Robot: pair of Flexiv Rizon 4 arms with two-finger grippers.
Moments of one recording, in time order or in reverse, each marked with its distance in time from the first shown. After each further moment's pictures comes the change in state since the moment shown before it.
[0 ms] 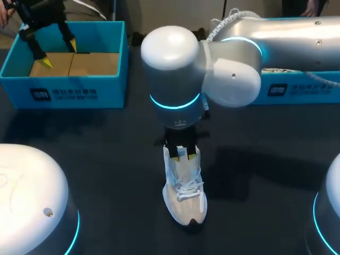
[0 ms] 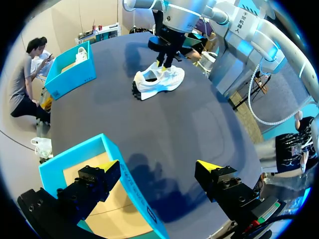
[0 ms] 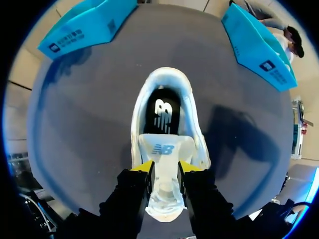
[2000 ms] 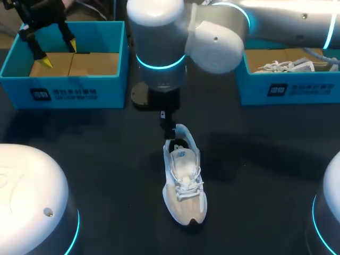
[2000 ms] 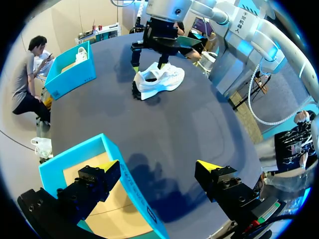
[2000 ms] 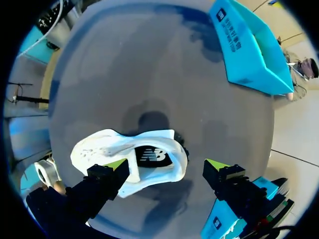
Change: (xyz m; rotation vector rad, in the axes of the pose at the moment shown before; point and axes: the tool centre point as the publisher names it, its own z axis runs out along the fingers) left arm 0.000 0.000 0.000 0.000 0.000 0.000; right arm 0.004 0.096 -0.035 -0.036 -0.027 -1.437
